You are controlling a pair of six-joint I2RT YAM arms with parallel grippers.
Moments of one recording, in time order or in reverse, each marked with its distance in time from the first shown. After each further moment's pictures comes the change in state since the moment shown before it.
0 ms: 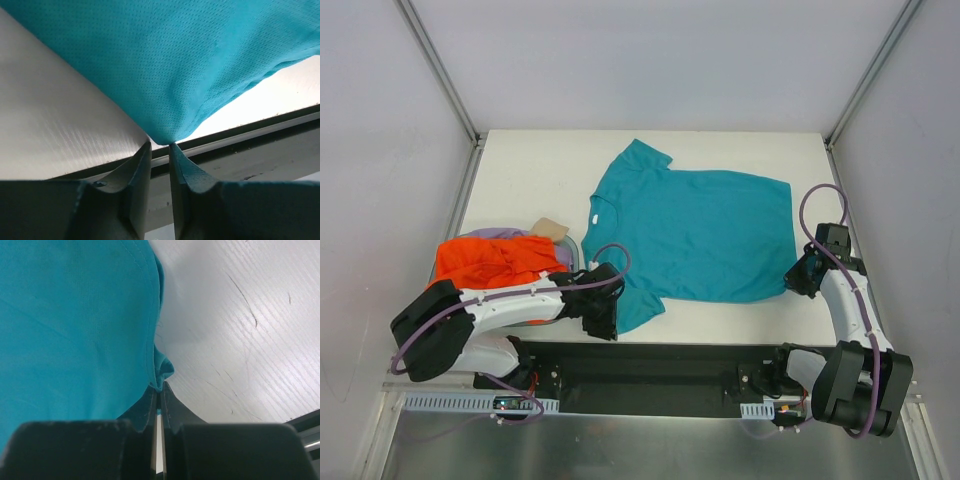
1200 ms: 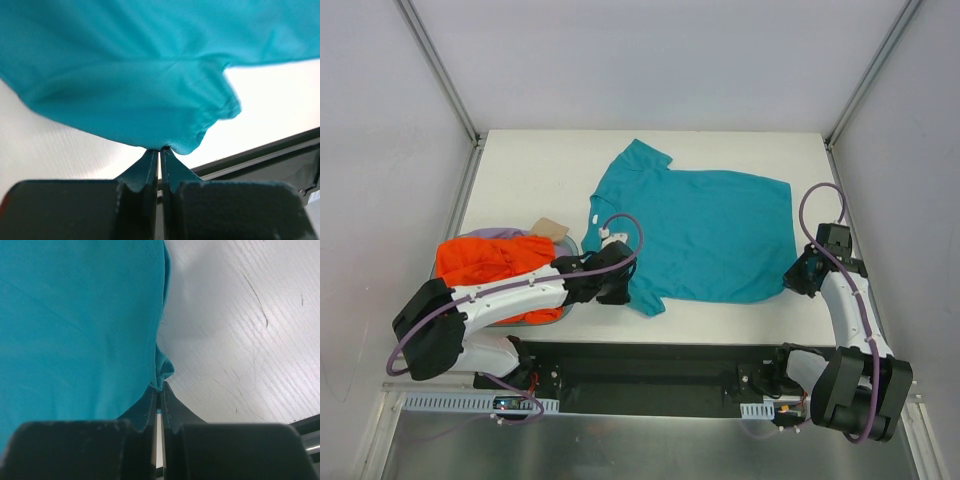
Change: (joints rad) left arm -0.008 0.020 0.174 0.029 -0.230 0.092; right arm 0.000 -0.023 0.002 -0.005 -0.046 -0.032
